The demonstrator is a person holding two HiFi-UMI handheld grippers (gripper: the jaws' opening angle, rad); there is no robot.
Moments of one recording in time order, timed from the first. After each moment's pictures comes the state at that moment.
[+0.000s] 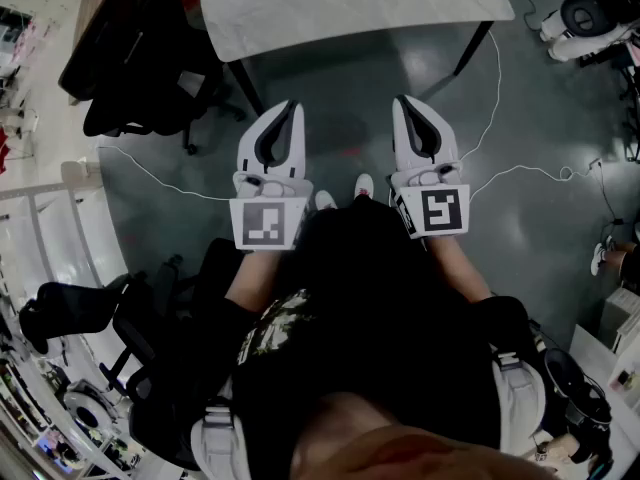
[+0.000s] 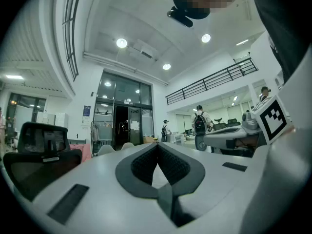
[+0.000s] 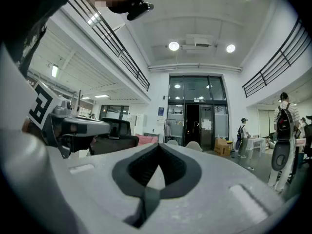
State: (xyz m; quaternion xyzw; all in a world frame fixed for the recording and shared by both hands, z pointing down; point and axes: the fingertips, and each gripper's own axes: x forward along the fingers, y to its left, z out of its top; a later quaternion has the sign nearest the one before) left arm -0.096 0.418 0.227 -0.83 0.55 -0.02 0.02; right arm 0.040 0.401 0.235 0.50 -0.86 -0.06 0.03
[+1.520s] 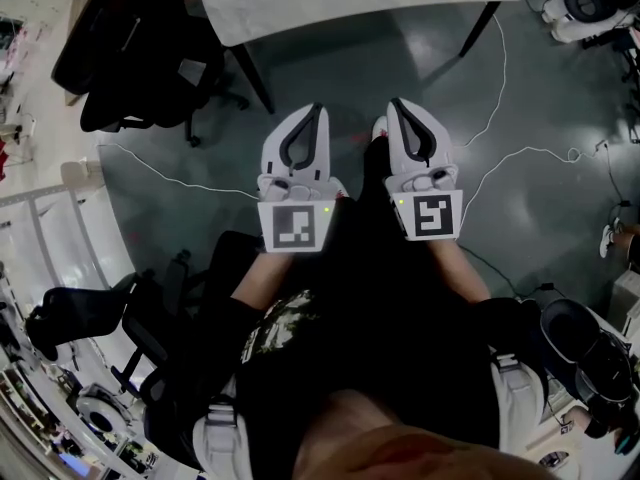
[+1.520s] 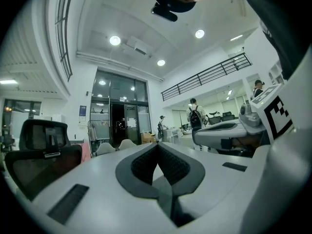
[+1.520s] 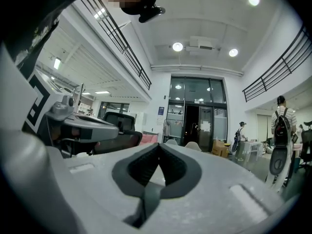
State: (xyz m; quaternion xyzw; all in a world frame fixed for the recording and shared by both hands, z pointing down) left arm -0.106 0.444 0.277 -0.84 0.54 -0.04 0.03; right arm -0.011 0.435 0.278 0.51 -0.86 -0.08 0.04
